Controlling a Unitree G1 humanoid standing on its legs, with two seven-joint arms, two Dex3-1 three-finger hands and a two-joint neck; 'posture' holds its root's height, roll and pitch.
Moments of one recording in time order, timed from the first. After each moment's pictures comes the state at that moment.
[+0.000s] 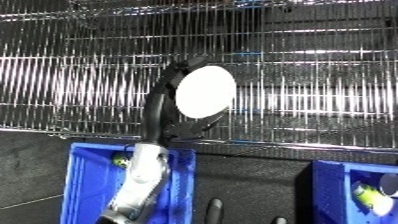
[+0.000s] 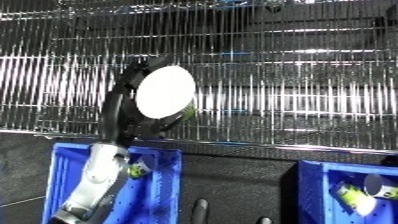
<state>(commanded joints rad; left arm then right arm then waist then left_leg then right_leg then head) -0.82 0.42 -0.35 0.82 -0.52 -0.47 0.20 -0.44 -0.31 0.46 1.07 0.90 -0.09 0.25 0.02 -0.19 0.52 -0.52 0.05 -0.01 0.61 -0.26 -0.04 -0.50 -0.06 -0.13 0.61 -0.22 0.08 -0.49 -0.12</state>
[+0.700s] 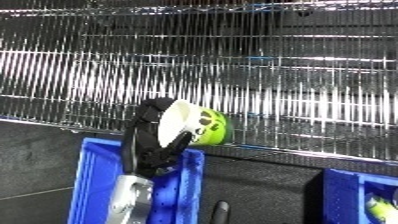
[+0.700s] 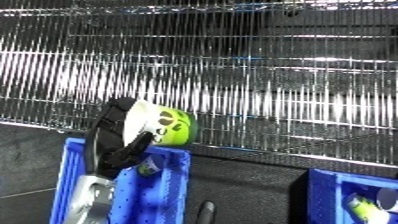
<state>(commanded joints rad) -0.54 0.41 -0.18 0.65 -1.01 -0.48 -0.03 -0.37 -0.32 0.38 1.10 0.89 -0.12 0.22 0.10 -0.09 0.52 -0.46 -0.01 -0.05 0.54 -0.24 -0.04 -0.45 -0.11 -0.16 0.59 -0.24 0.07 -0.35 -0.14</state>
